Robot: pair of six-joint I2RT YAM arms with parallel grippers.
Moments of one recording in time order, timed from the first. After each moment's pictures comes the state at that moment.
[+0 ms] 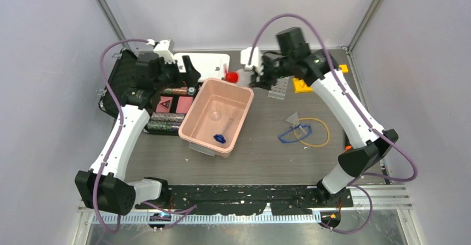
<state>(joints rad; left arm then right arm) -0.22 1.24 1.23 -0.39 0.20 -0.25 0.45 1.61 1.89 -1.01 -0.53 -0.94</state>
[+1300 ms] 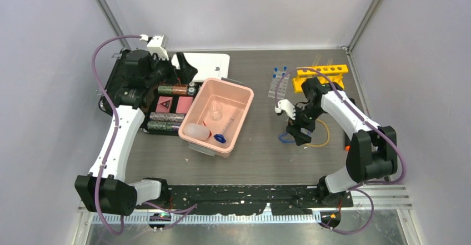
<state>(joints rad) -0.11 1.22 1.26 -0.35 0.37 -0.20 0.19 1.48 1.14 -1.18 -0.42 -1.10</state>
